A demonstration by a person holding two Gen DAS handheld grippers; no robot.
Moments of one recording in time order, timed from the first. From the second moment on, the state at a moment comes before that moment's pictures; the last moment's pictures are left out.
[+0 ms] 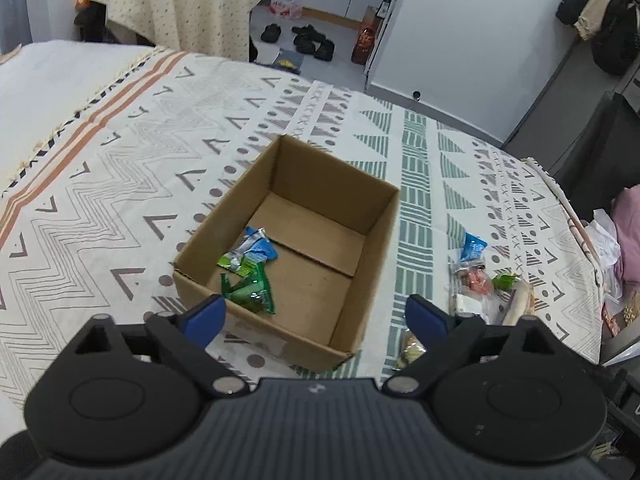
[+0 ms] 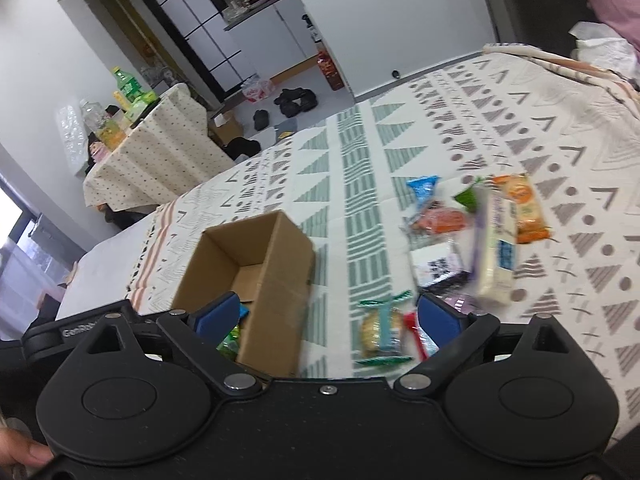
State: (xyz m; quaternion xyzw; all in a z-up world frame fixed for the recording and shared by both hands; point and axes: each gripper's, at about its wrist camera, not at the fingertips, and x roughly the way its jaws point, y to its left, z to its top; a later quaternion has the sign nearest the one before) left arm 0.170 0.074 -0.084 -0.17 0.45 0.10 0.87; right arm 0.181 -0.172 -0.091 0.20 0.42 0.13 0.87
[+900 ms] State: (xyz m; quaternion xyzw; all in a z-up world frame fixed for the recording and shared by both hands) left arm 0.169 -0.017 -0.095 -0.15 0.46 0.07 0.87; right arm 0.157 -0.284 -0.126 0.23 0.42 0.12 0.87
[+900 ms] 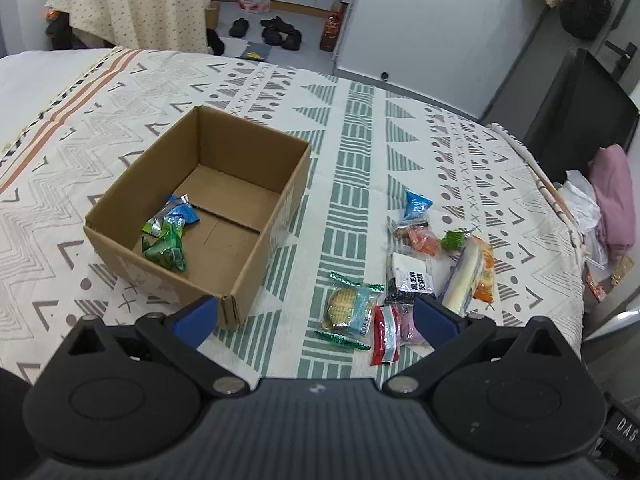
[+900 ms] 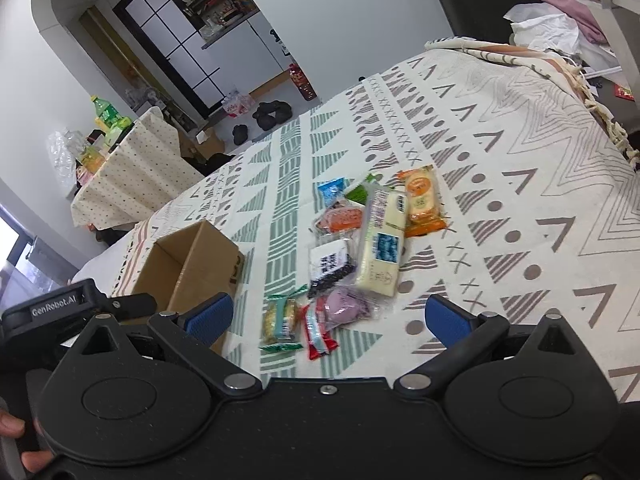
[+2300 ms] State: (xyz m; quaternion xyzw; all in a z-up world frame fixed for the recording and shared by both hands) left arm 0.253 -0.057 -0.212 -0.14 0.54 0.07 0.83; right arm 0.240 -0.264 -0.241 0.32 0.52 0.12 0.79
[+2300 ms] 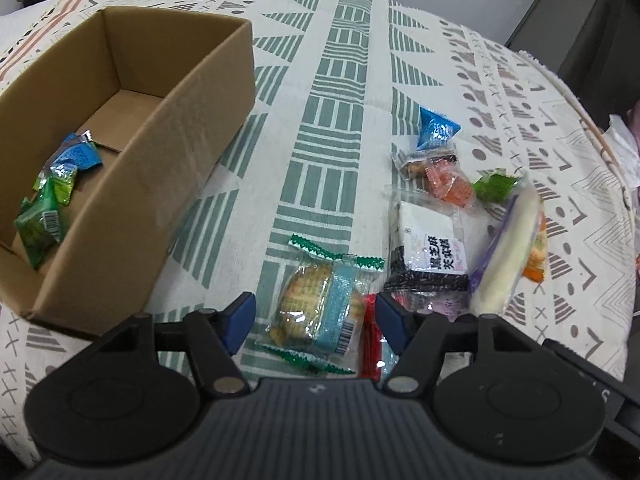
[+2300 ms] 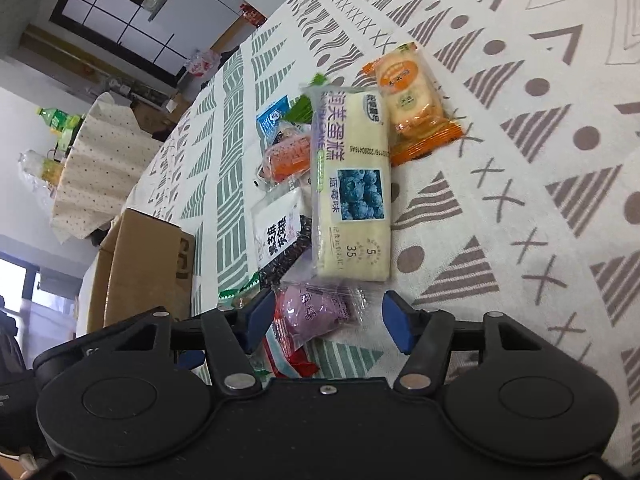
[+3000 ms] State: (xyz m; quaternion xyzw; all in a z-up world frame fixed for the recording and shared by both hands) left arm 0.244 -0.054 -0.208 -0.15 0.55 0.08 0.82; right arm 0.243 -0.240 -0.240 0.23 0.51 0.14 0.82
